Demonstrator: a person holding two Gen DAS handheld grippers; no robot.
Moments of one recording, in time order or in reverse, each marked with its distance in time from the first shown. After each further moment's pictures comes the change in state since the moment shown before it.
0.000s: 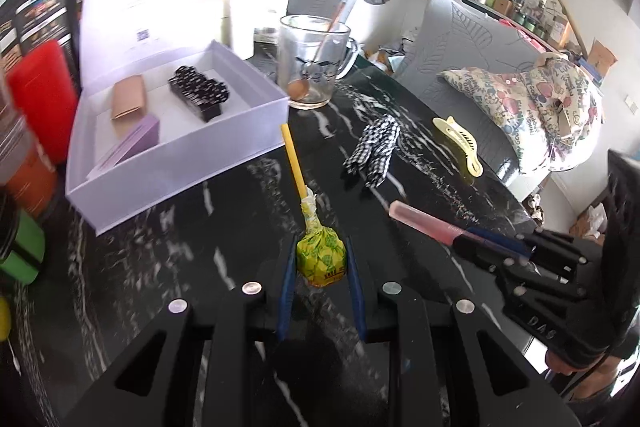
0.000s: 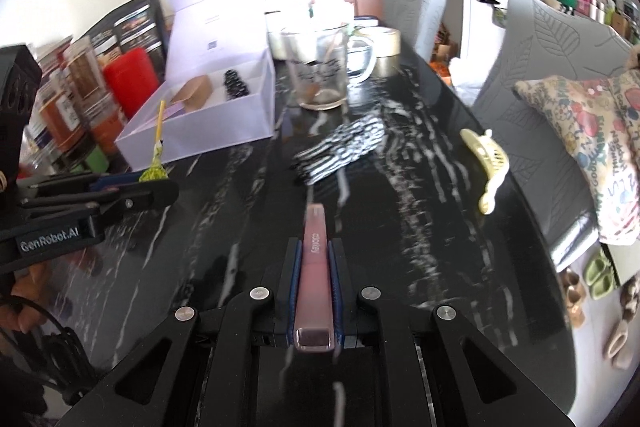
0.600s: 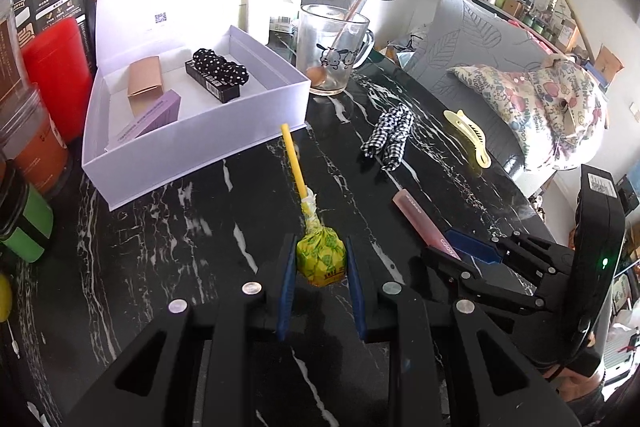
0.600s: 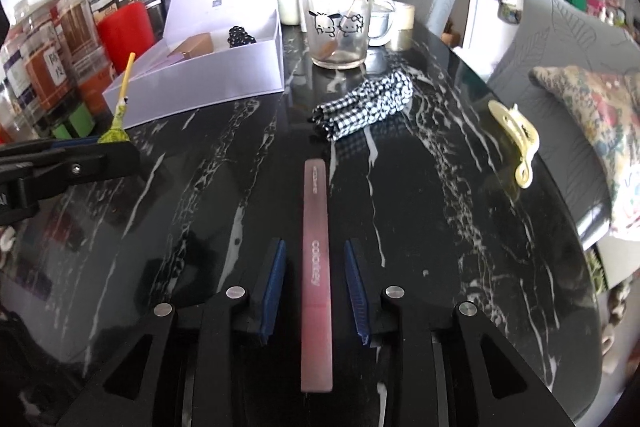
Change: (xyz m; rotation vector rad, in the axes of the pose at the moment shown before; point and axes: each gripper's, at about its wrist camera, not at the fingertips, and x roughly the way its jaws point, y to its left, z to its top) left arm -0.004 0.014 -0.009 -0.029 0.025 0.006; right arm 0.033 0.024 -0.018 -0.055 0.061 -0.069
